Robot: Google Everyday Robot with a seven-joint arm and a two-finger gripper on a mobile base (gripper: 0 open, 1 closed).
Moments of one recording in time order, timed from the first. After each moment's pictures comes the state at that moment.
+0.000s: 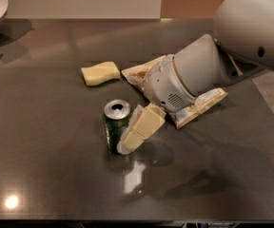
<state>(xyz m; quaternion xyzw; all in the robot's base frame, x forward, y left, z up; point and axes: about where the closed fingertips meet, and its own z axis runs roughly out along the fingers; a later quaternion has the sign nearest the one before) 0.431 0.021 0.911 -0.64 0.66 0.25 0.32</state>
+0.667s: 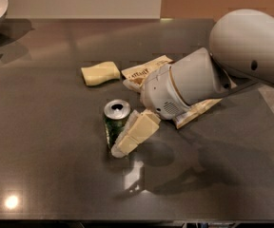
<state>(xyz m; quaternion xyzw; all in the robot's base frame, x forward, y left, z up) 0.432 0.032 0.897 -0.62 0.65 0.27 0.34</state>
